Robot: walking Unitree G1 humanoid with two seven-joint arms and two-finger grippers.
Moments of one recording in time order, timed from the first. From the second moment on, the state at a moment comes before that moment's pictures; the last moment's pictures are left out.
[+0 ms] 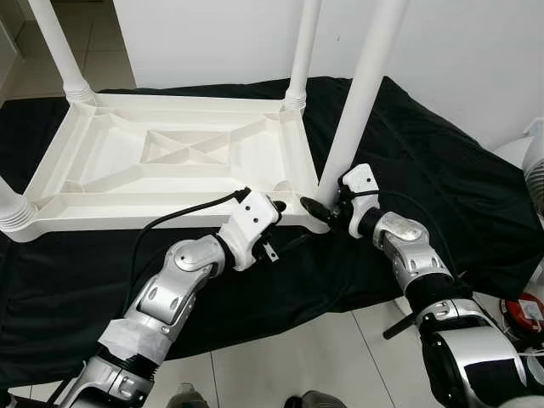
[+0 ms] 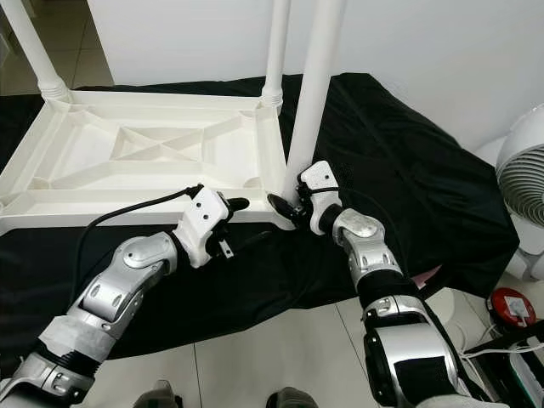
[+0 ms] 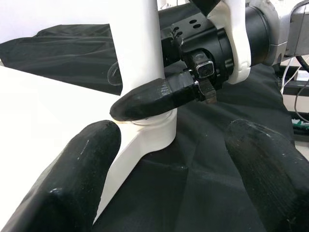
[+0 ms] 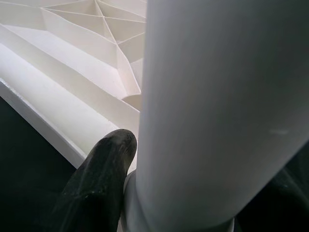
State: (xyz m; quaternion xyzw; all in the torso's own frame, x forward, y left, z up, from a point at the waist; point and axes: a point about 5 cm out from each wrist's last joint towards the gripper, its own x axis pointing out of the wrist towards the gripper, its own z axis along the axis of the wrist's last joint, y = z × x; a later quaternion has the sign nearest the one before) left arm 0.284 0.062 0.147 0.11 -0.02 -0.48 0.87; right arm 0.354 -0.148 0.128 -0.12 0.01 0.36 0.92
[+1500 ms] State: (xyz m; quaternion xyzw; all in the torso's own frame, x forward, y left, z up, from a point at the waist) left arm 0.293 0.062 0.148 0.13 -0.03 -0.47 0.87; right arm 0.303 -0.117 0.132 -0.03 0.02 0.08 1.00
